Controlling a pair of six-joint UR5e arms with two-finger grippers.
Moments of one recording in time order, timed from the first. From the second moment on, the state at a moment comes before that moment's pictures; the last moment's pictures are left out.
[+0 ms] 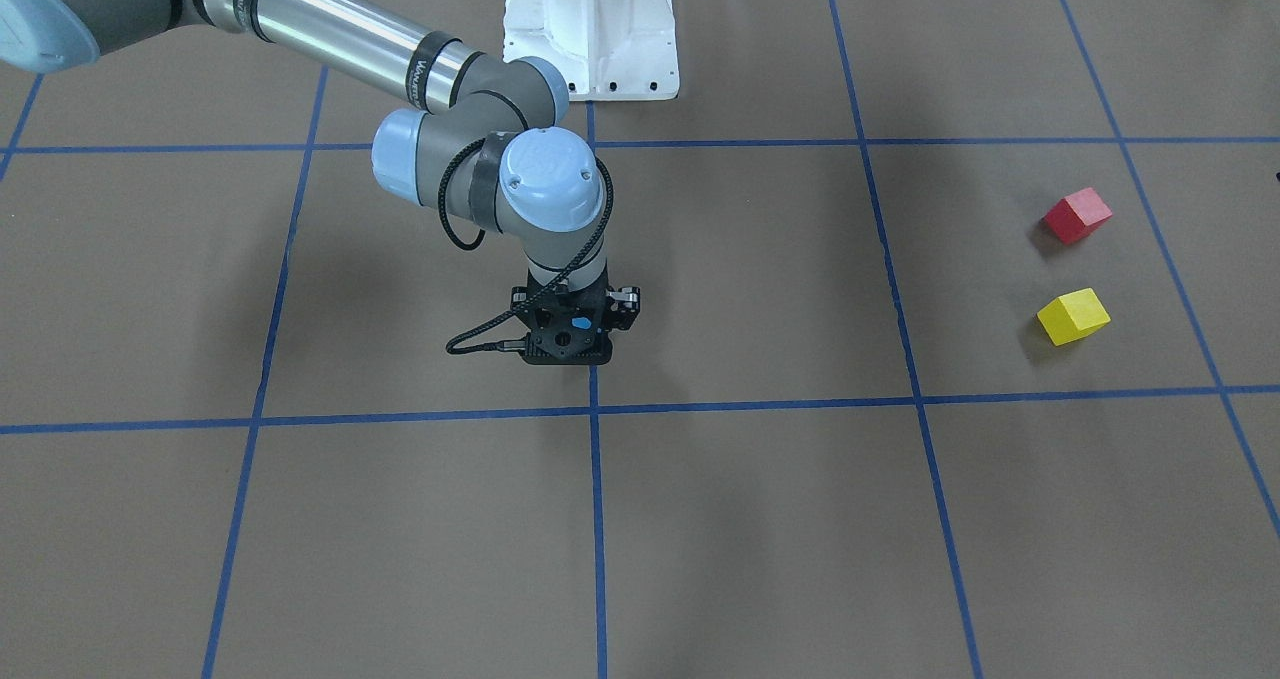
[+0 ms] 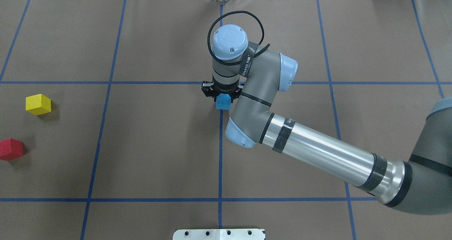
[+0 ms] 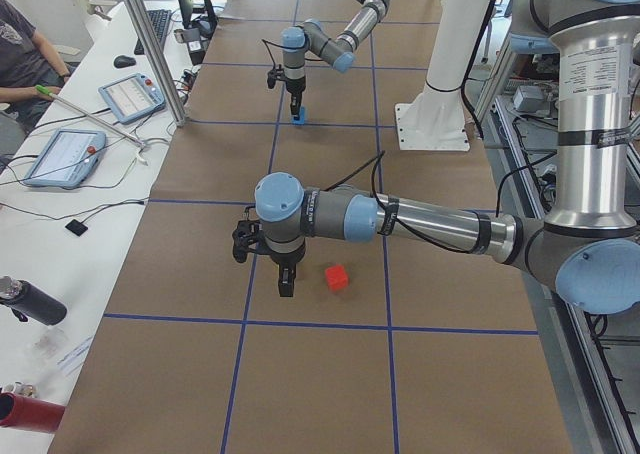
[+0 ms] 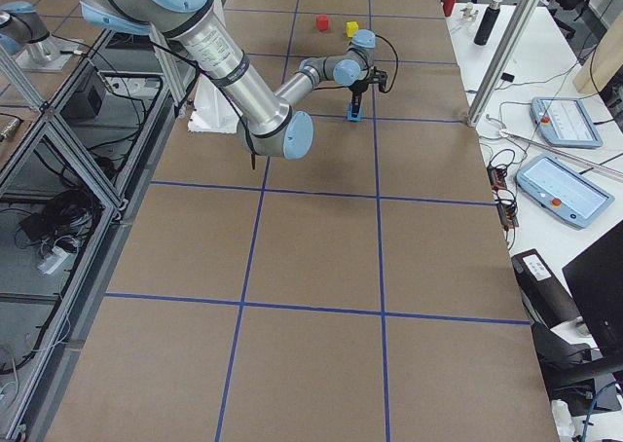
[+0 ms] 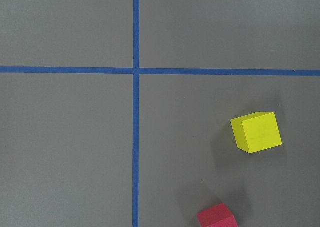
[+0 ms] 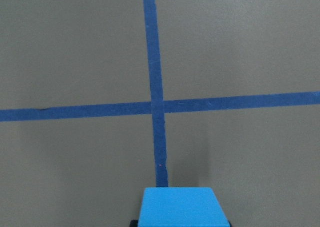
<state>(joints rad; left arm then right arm) -1.53 -1.49 -1.82 -1.50 -2.41 -0.10 0.59 -0.63 1.22 -1.43 1.98 1.20</state>
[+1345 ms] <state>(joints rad) -1.52 -1.49 -1.82 -1.50 -2.41 -0.11 0.58 -0.62 1.20 -1.40 1.98 1.19</state>
